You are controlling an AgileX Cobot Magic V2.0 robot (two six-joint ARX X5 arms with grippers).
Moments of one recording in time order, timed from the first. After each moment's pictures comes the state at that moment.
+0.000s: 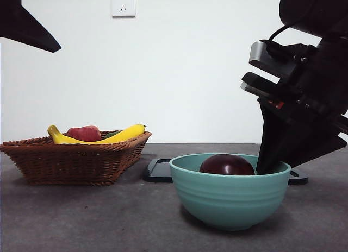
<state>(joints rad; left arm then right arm) -0.54 0.93 0.89 -0.79 0.57 -0.03 0.55 1.30 0.65 -0.31 -0.21 0.32</state>
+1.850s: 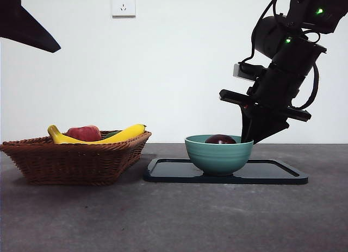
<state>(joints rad) -0.54 0.93 0.89 -0.79 0.57 -0.03 0.31 1.79 1.19 -0.32 -0.18 0.21</state>
